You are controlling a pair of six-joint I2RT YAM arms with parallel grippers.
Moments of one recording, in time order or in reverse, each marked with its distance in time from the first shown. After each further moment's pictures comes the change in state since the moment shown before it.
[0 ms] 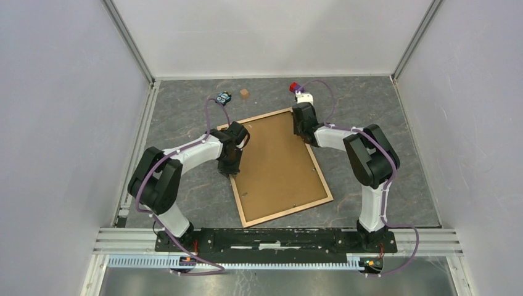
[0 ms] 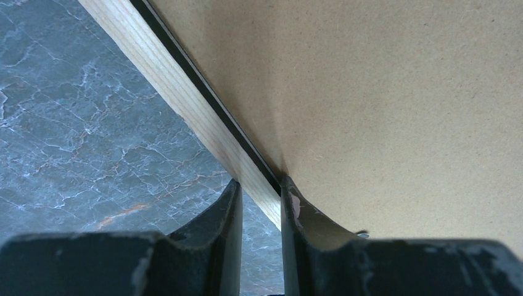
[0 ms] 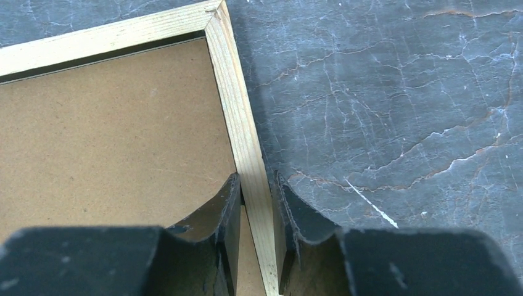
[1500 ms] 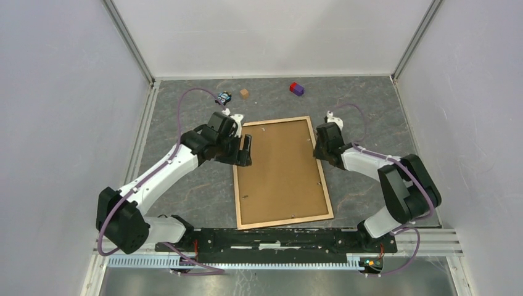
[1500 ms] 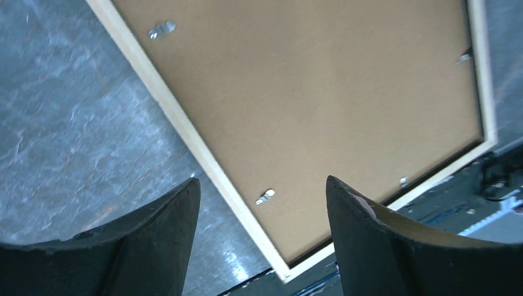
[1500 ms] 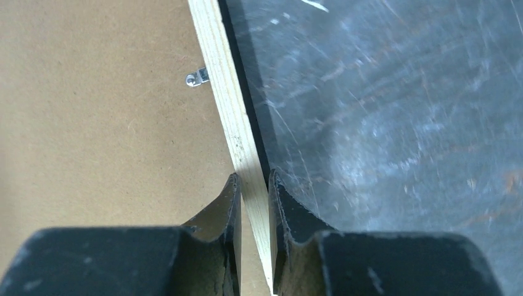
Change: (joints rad) left arm -0.020 -0.375 0.018 0.024 0.156 0.031; right arm -0.069 -0.410 -0.412 -0.177 -0.104 0.252
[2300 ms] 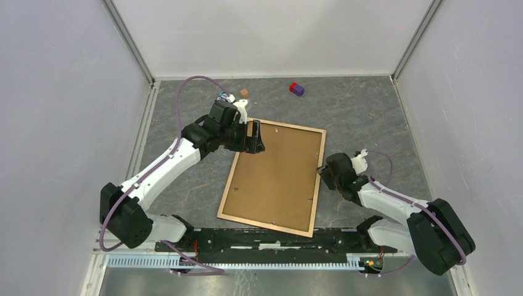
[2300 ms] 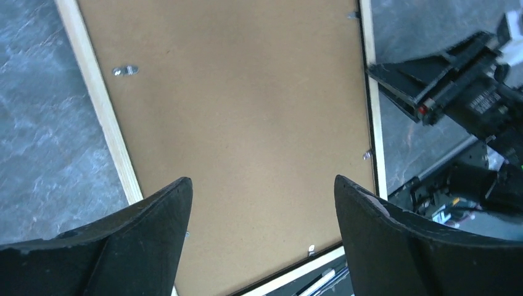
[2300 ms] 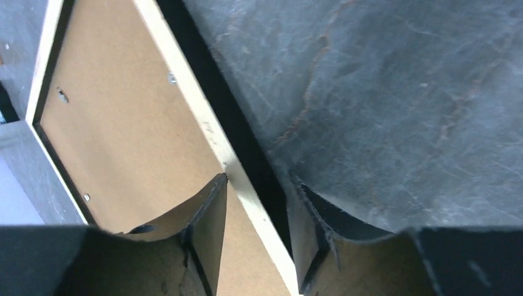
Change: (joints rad) left arm -0.010 0.051 0.140 0.117 0.122 -0.034; right arm 0.077 -0.440 -0.409 -0.026 0.073 0.871
